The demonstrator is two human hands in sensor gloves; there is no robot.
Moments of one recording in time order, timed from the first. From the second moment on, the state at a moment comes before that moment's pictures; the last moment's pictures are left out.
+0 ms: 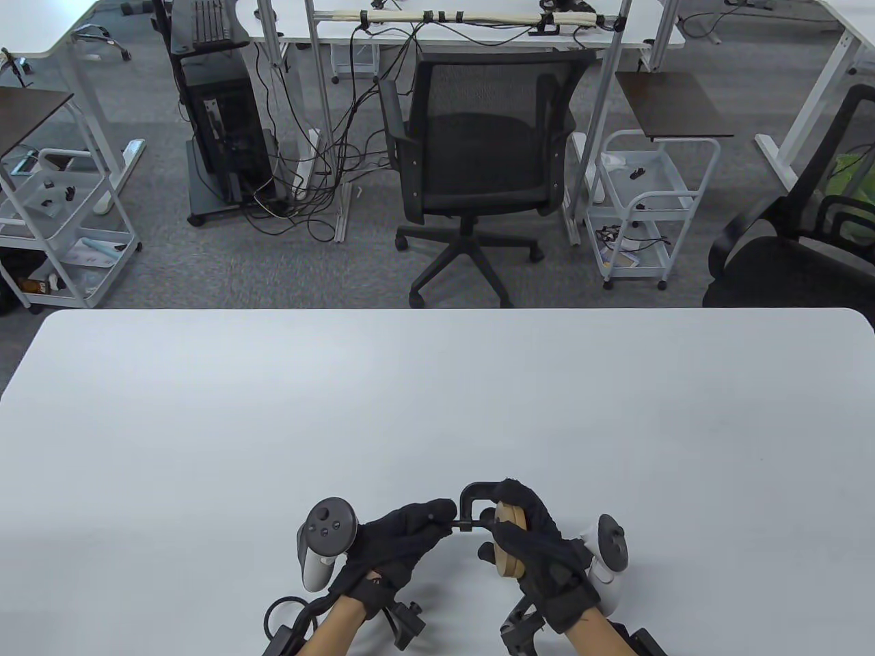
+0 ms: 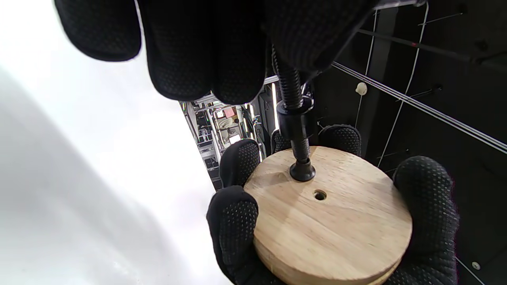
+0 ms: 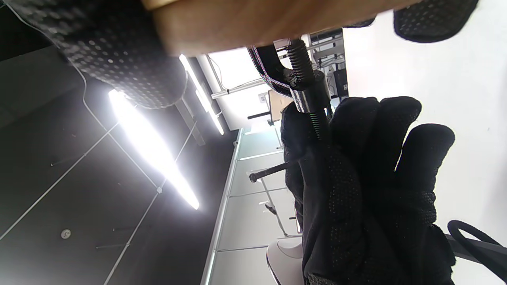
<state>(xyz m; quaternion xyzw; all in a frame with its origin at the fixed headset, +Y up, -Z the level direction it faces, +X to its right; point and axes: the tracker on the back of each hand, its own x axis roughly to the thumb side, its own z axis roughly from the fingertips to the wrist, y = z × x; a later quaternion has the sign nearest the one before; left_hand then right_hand) -0.127 -0.796 -0.329 -0.05 -0.21 0.60 0.77 0.140 -0.790 -0.309 0.13 0.10 0.58 0.80</state>
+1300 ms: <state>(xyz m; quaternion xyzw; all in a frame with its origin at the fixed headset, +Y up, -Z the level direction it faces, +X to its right) -0.136 -0.793 -0.333 -0.04 -0.22 0.62 0.75 0.141 -0.791 -0.307 0.13 0.10 0.57 0.80</state>
